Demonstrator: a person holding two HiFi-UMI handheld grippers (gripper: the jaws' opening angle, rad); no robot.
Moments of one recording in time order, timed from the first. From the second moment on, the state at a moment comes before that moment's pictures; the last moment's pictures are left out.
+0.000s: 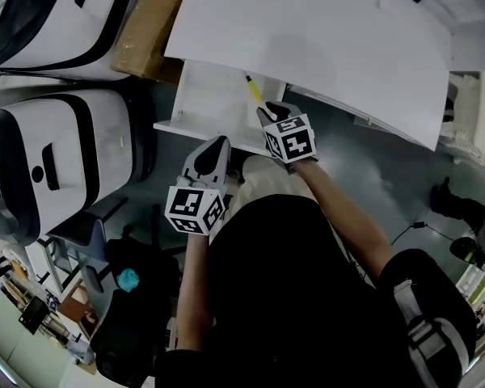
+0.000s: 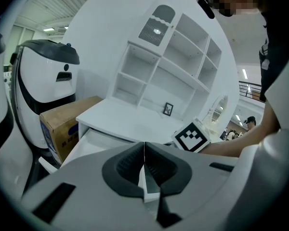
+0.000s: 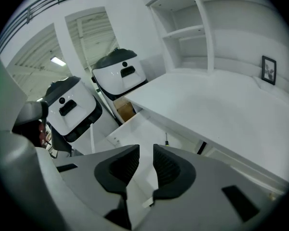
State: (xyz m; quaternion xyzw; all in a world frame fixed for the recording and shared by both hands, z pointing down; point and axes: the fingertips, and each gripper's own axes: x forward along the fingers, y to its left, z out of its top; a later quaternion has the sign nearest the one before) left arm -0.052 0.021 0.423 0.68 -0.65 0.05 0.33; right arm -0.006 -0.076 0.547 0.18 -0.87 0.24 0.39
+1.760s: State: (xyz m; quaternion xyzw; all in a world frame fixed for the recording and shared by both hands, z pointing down) left arm -0.091 0.029 0.473 0.63 -0.66 0.03 0.41; right arm -0.092 -0.135 0.768 0.23 -0.79 0.20 0.53
